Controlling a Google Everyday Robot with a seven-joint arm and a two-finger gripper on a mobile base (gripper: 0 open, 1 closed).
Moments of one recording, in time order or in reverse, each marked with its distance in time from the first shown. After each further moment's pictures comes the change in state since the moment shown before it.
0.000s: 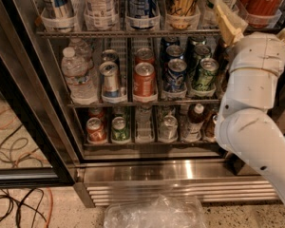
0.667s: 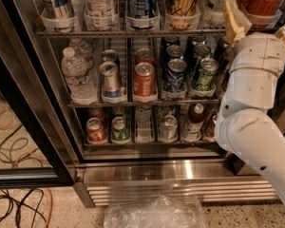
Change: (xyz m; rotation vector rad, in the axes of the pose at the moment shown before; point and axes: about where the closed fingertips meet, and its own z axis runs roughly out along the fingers) arm 0.000 0.000 0.000 0.001 -0.001 0.000
